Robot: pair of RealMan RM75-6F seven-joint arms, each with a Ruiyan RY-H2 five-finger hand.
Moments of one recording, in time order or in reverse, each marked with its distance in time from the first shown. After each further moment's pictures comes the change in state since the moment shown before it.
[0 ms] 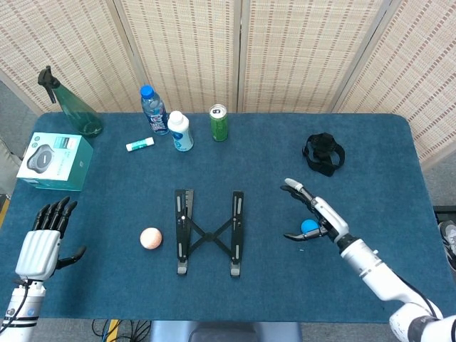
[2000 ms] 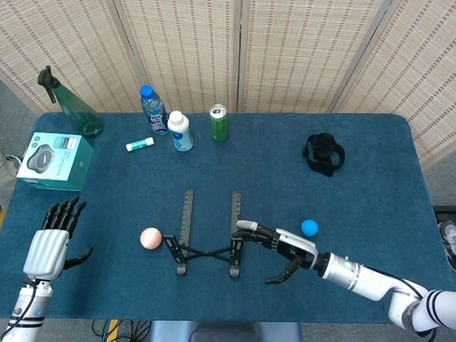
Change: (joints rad) left arm -0.012 0.008 0.004 -0.072 0.011 -0.008 0.066; right arm 0.238 -0.079 -0.330 0.193 -0.474 0.367 0.640
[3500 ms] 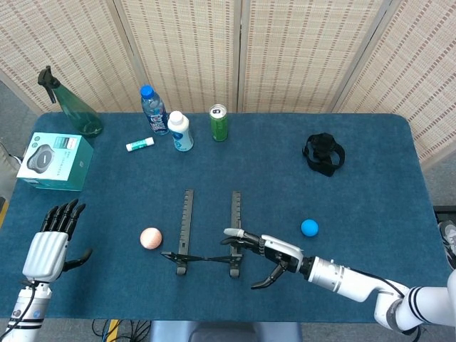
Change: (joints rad) left arm 0.007 -0.004 0.010 0.020 -0.003 -0.003 -0.018; right arm 0.083 -0.088 -0.051 -0.011 0.115 -0.071 -0.100
